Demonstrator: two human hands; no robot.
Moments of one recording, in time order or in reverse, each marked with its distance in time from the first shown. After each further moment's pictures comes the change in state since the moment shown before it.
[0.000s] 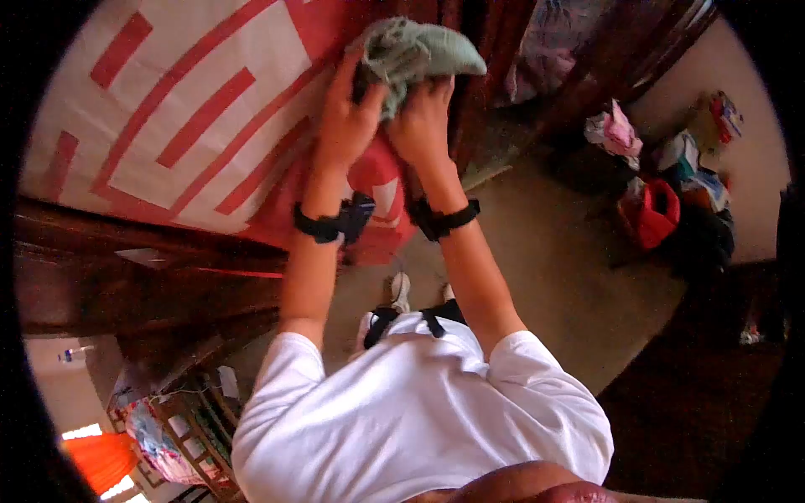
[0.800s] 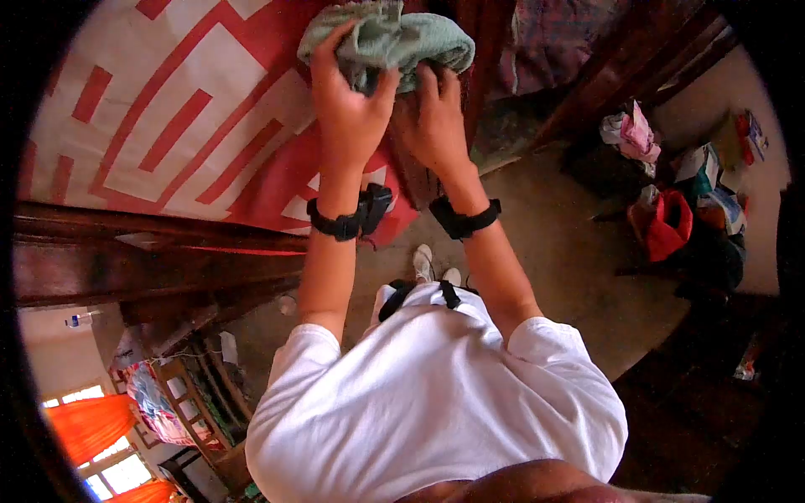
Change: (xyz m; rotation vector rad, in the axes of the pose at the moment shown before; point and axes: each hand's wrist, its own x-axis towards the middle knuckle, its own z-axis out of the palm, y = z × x) left_hand 0.036 -0.011 0.056 0.497 0.231 0.292; right_hand 0.015 0.059 -0.046 0.079 -0.254 0.076
